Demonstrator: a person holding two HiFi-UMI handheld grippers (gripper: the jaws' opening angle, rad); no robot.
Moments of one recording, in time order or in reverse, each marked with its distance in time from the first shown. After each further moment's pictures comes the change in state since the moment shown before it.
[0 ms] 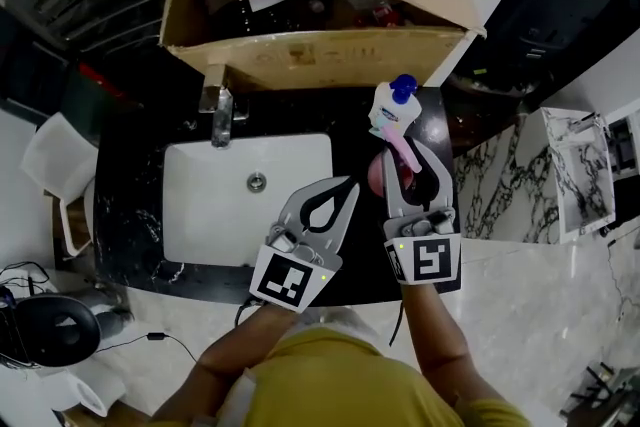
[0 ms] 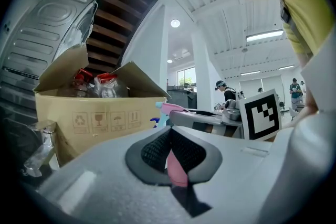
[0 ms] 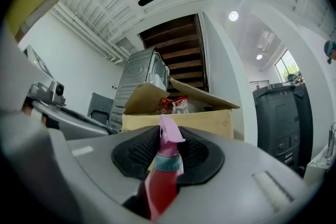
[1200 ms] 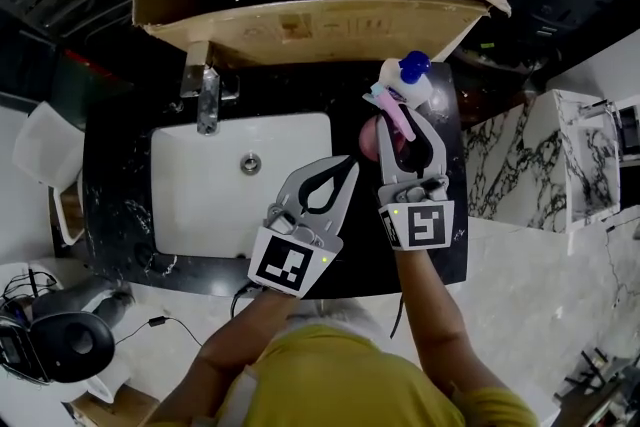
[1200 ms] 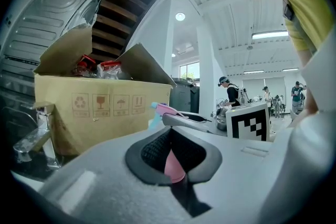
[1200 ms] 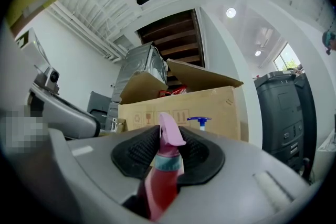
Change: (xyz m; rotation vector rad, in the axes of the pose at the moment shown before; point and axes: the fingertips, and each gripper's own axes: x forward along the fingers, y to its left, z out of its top) left arm 0.019 0.021 -0.041 -0.046 0.071 0.011; right arm 0.035 -0.006 -0.062 0.030 0.008 -0.002
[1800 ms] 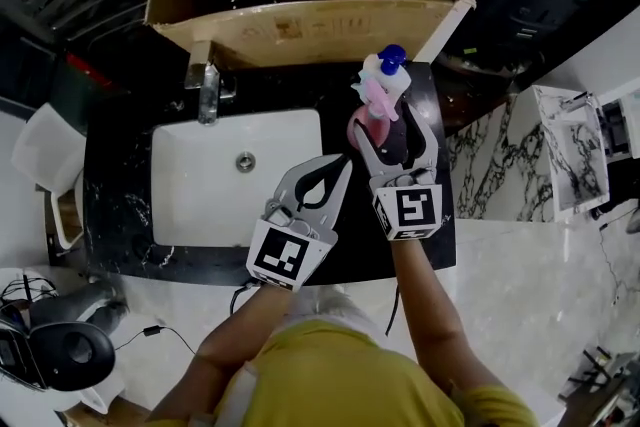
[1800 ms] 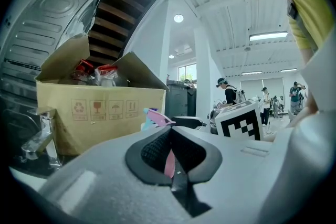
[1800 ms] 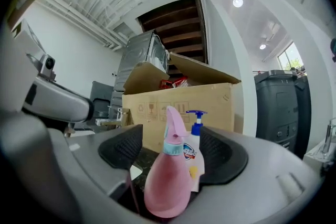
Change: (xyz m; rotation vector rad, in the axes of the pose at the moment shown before) left arm -0.021 -0.031 0.011 -0.006 -0.022 -0.009; right arm -0.025 0.003 -0.007 -0.019 0.158 0.009
